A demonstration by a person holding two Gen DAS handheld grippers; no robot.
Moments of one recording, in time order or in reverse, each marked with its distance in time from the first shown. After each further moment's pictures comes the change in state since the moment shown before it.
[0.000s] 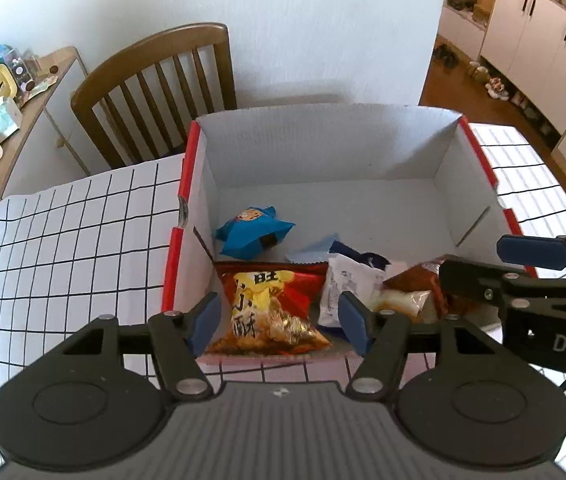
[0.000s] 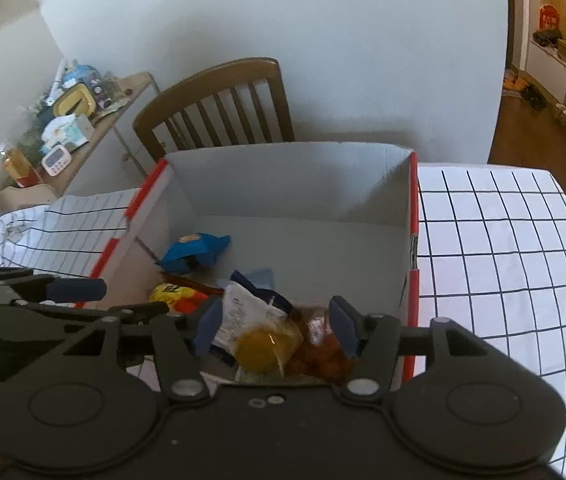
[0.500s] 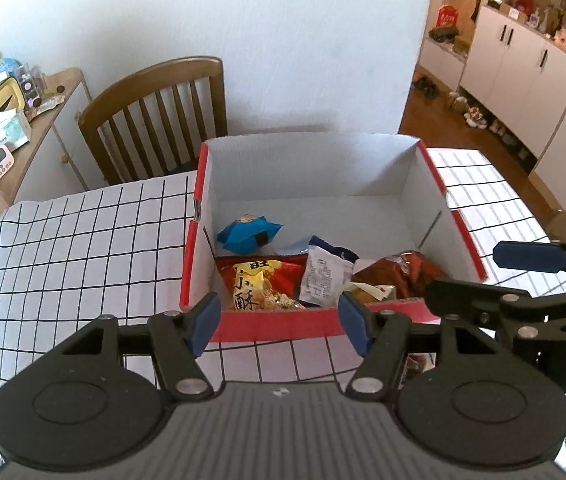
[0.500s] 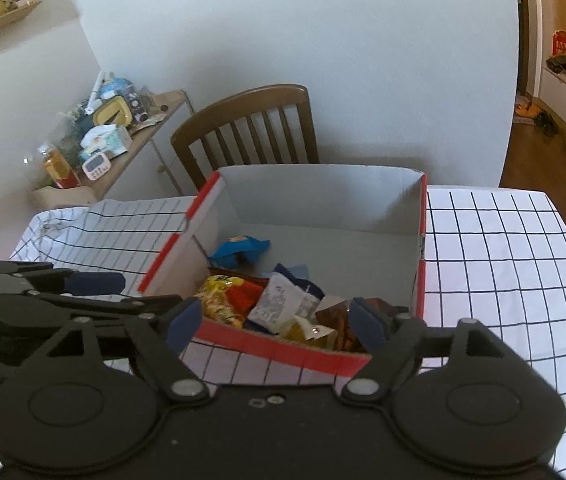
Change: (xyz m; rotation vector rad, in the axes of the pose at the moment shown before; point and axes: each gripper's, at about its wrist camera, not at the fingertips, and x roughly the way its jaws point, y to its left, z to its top) left arm -0.065 0.004 -0.033 -0.006 -0.109 -0.053; right arm -0.060 0.029 -0.021 -0.042 -0.069 0.049
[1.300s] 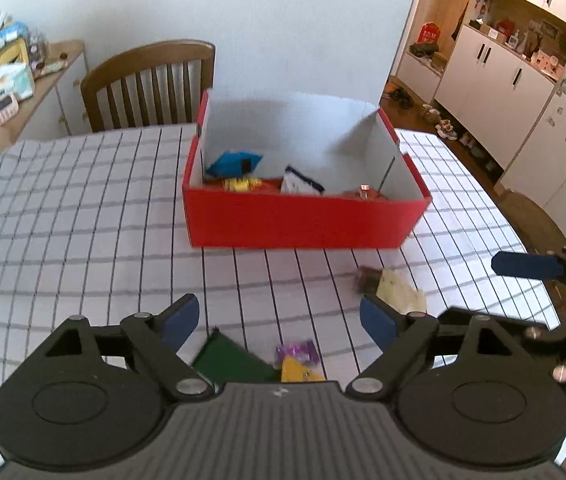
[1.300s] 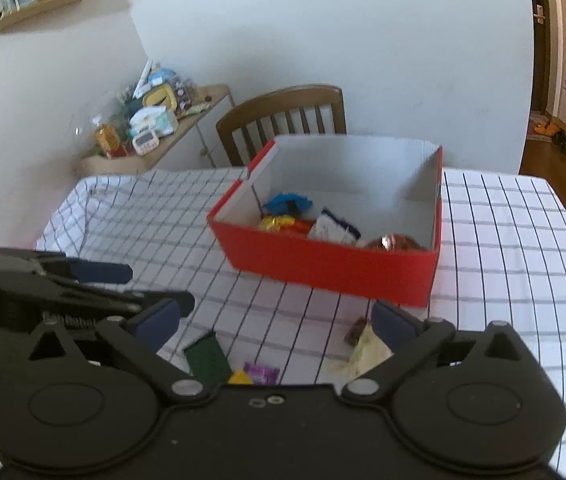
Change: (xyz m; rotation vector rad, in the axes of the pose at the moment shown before) left arm -0.055 0.013 -0.102 -0.077 -0.012 -0.108; right arm -0.064 0.032 -0.087 -0.079 -0.012 0.048
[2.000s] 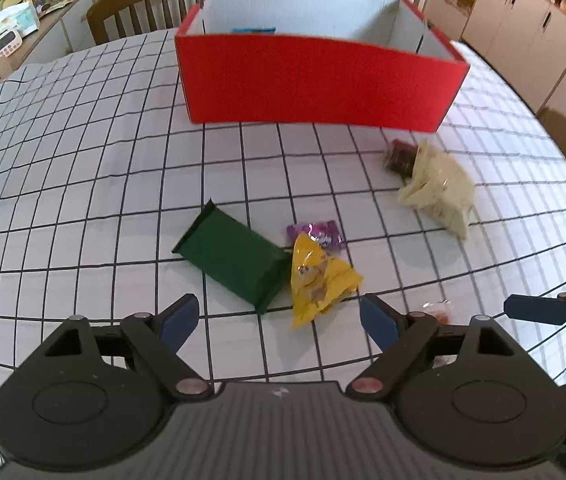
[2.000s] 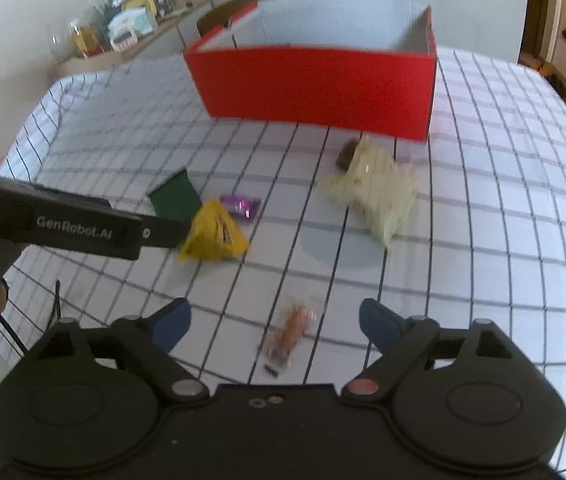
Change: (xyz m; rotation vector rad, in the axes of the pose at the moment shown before) left arm 0.061 -0.012 -0.078 0.015 0.177 0.101; right arm 0.036 0.000 -0.114 0.018 0.234 -0.070
